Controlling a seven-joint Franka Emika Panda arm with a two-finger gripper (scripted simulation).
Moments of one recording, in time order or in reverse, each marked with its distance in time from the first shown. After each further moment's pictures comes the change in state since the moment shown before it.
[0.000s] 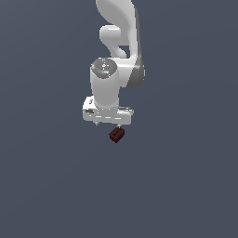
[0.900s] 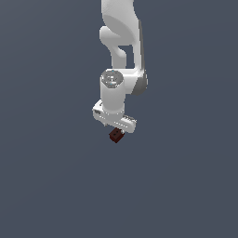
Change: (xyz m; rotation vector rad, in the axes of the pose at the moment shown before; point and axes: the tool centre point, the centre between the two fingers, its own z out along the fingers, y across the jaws) arm -0.013 -0.027 0.048 0.036 0.023 0.350
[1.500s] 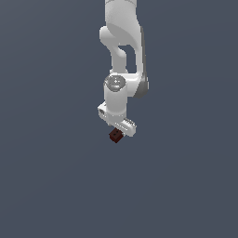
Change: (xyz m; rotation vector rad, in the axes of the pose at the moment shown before) arm -0.015 -0.007 0.026 0.016 0.012 0.212
